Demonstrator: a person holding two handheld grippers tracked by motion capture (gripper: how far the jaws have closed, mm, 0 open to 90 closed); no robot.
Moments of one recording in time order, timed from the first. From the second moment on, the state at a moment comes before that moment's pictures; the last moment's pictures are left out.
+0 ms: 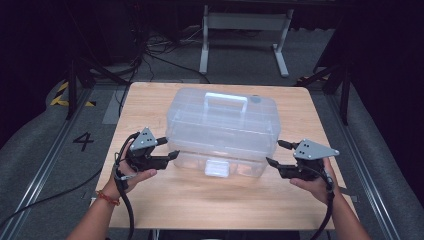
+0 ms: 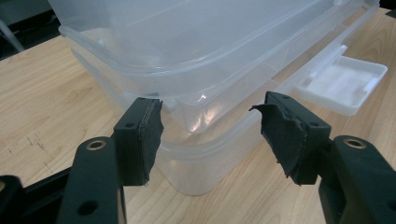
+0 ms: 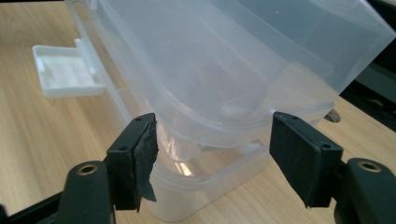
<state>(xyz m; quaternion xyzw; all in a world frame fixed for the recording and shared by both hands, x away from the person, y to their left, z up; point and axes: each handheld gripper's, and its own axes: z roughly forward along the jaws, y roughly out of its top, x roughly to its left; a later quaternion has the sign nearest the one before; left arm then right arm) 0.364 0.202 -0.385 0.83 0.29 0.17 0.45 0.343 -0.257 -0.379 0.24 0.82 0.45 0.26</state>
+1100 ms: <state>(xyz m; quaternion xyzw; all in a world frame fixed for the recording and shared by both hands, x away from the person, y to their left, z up) 0.379 0.202 -0.419 0.85 0.32 0.13 0.40 0.338 -0.252 -0.374 0.23 0.77 0.49 0.34</state>
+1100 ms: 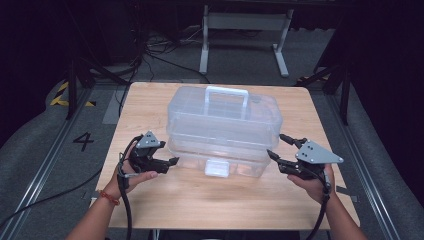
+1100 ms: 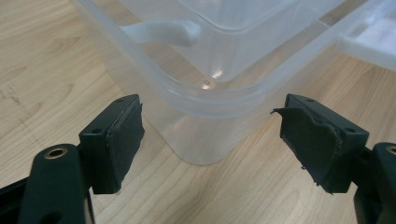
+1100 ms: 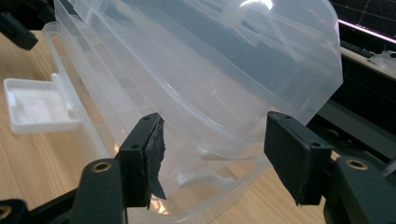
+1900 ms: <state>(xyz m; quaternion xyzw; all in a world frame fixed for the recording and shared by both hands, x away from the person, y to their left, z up) 0.378 0.189 -0.420 0.86 0.31 0.12 0.40 0.347 -0.260 -0.372 0.25 0.76 0.49 0.35</state>
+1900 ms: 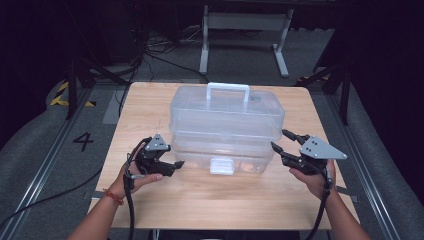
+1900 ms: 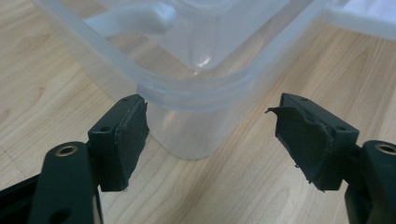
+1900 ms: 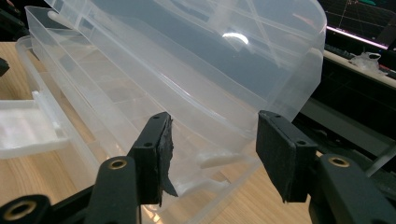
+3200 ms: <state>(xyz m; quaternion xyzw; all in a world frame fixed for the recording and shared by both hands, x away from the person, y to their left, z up) 0.373 0.182 -0.400 0.84 0.29 0.18 0.41 0.371 -0.254 -0.344 0.26 0.72 0.49 0.42</state>
